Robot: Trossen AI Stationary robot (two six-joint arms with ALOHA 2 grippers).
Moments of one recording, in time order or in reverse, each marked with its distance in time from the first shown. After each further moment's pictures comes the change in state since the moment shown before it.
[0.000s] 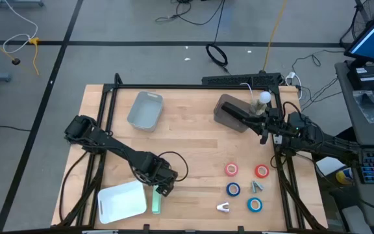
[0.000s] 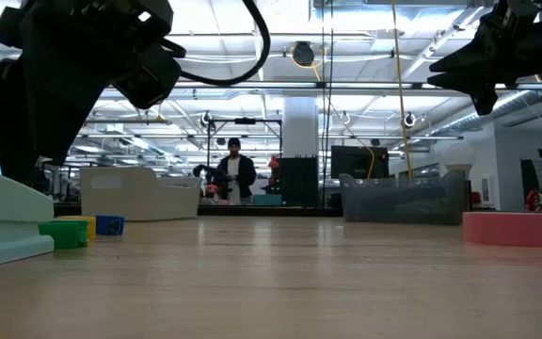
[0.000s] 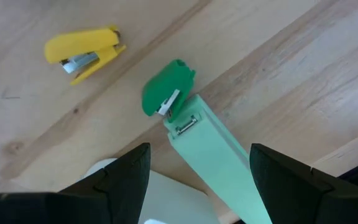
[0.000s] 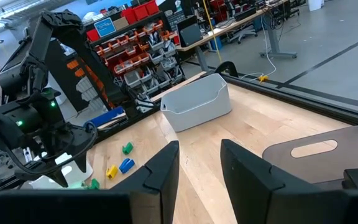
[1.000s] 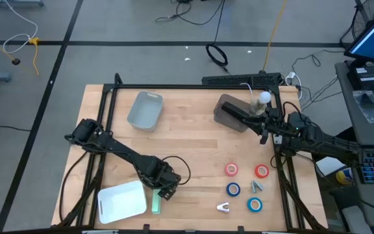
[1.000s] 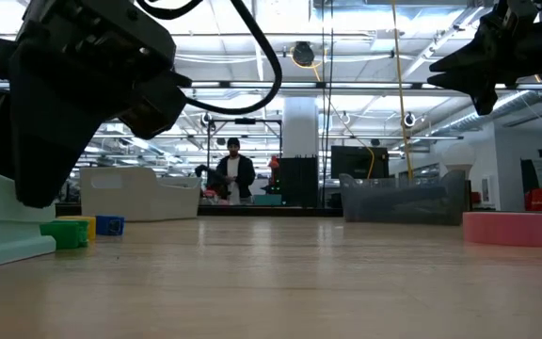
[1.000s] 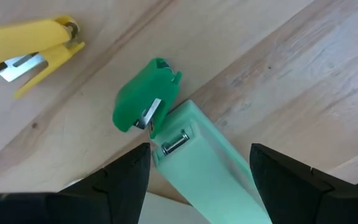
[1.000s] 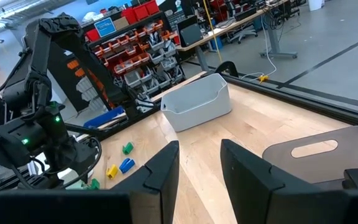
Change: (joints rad) left arm -0.001 0.086 -0.002 0.076 0.042 0.021; right arm 0.000 0.000 0.000 -0.001 -0.001 0.000
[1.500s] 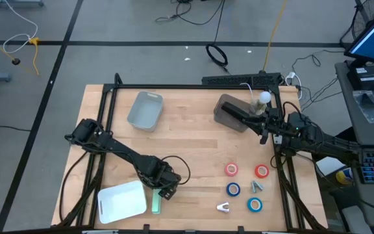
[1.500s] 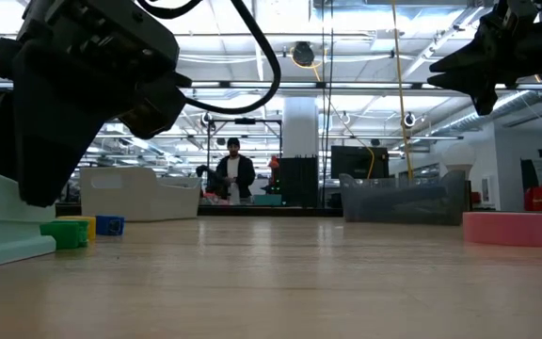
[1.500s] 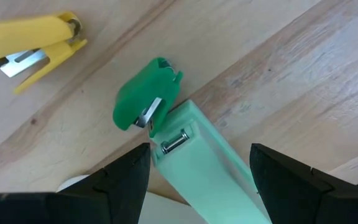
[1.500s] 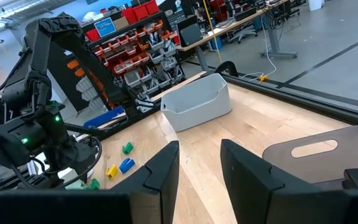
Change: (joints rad) left arm 0.000 0.000 0.000 0.000 0.002 -0.027; right arm 0.000 0.000 0.000 0.000 0.000 0.000
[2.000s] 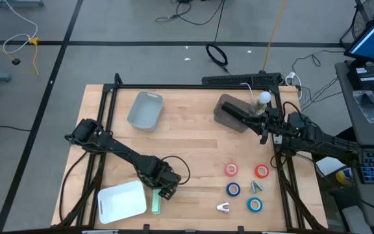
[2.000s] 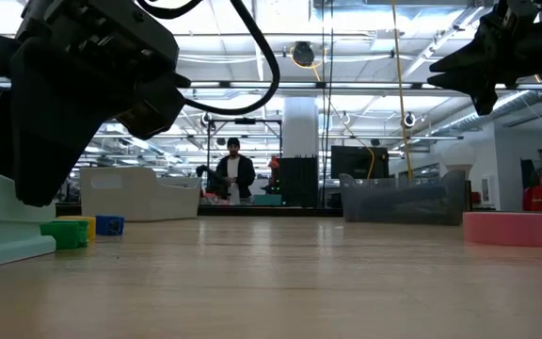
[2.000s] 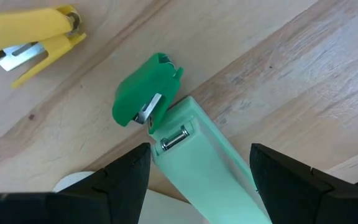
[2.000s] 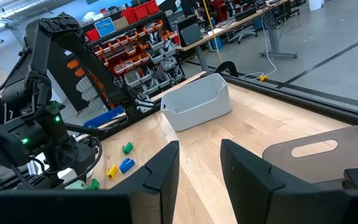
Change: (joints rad) left arm 0.000 0.000 0.000 0.000 0.009 -0.010; right arm 0.000 0.000 0.000 0.000 0.000 0.000
